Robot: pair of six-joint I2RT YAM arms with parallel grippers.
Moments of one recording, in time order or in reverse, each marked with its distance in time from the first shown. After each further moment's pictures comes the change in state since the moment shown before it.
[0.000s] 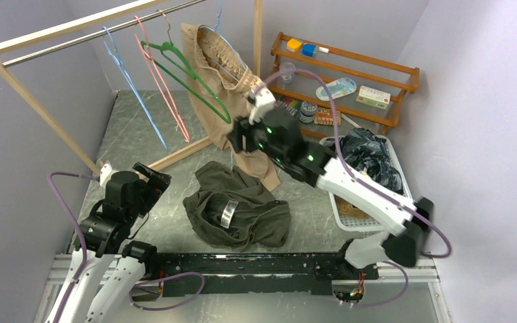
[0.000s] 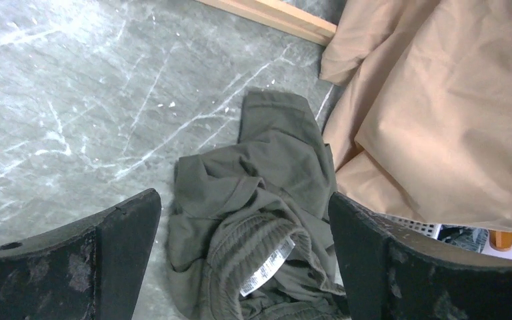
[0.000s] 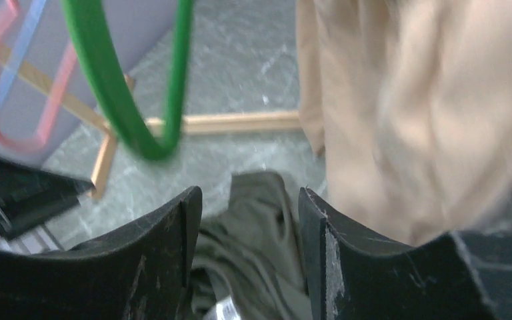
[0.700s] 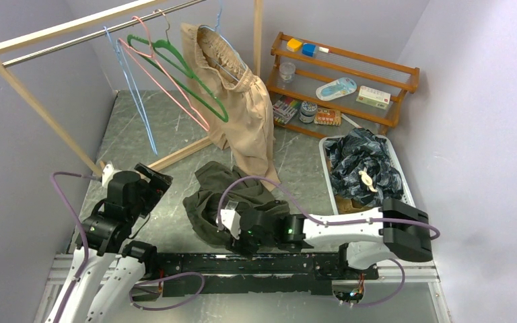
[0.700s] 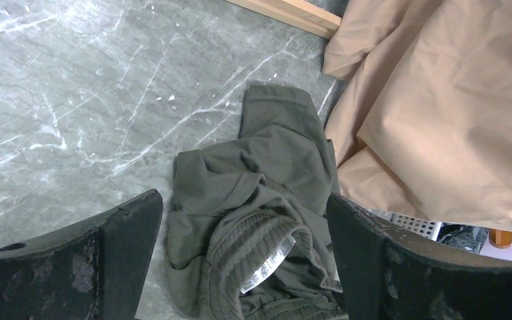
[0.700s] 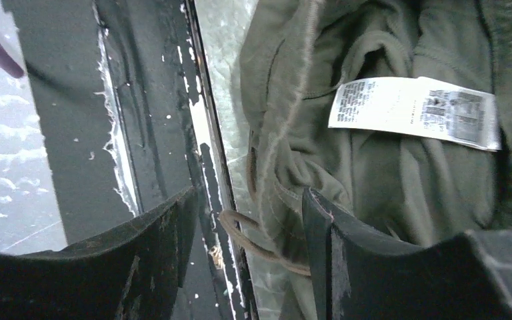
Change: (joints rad) left arm 0.000 -0.002 -0.016 0.006 0.006 -0.003; right arm 0.465 -0.154 -0.826 0.253 -0.183 -0.240
